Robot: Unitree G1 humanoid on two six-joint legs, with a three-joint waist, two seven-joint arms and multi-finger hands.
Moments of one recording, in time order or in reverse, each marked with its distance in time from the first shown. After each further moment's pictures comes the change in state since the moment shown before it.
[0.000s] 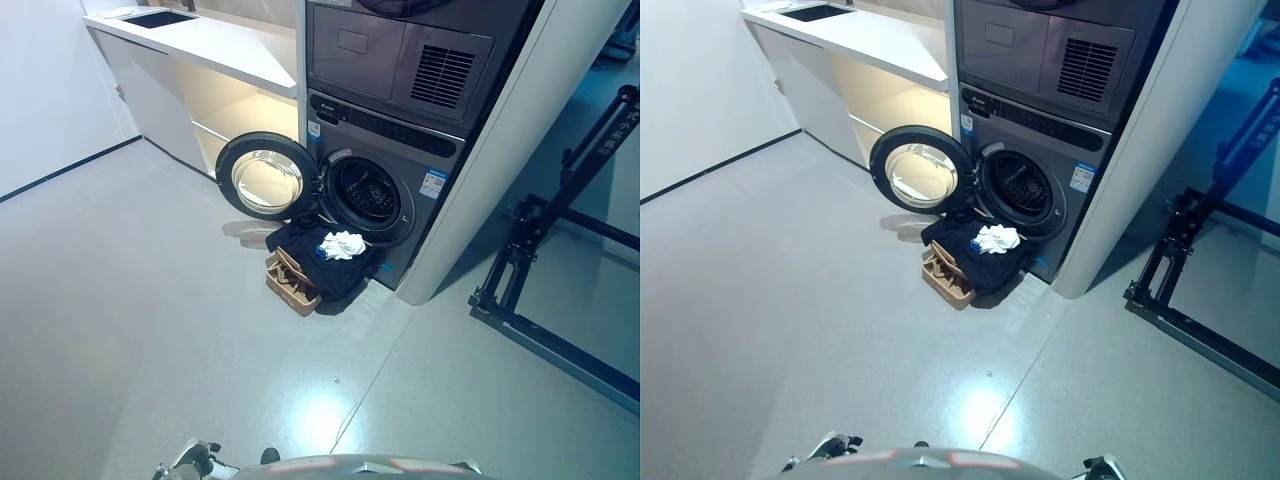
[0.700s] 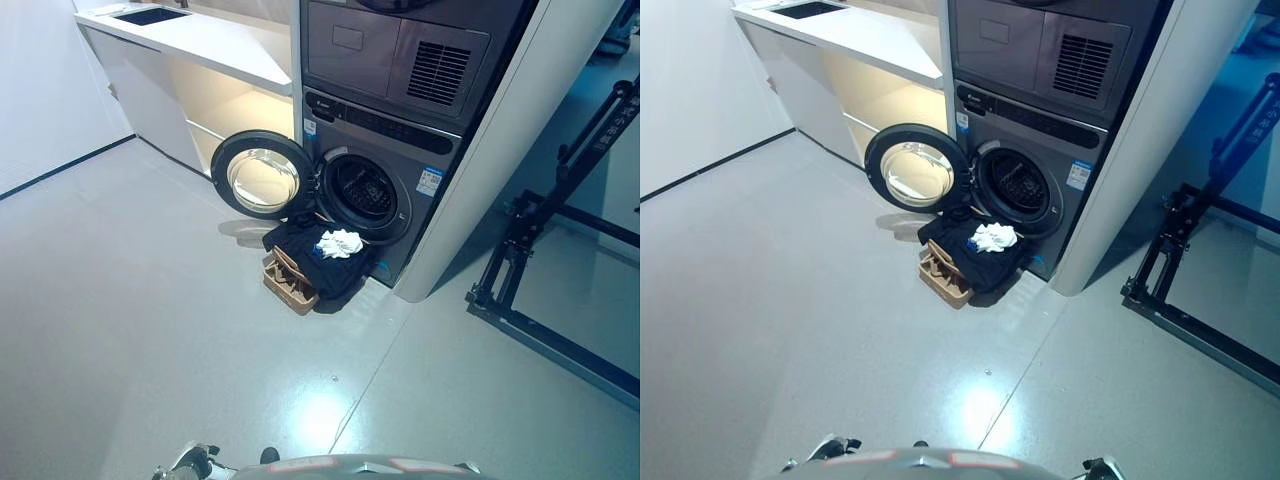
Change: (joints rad) left arm 0.002 0.000 0.013 0.007 -0.005 -0.001 -0.009; right arm -0.001 0.000 0.010 -0.002 0.000 0.001 0.005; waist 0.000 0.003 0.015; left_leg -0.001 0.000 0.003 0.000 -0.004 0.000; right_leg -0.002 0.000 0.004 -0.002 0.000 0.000
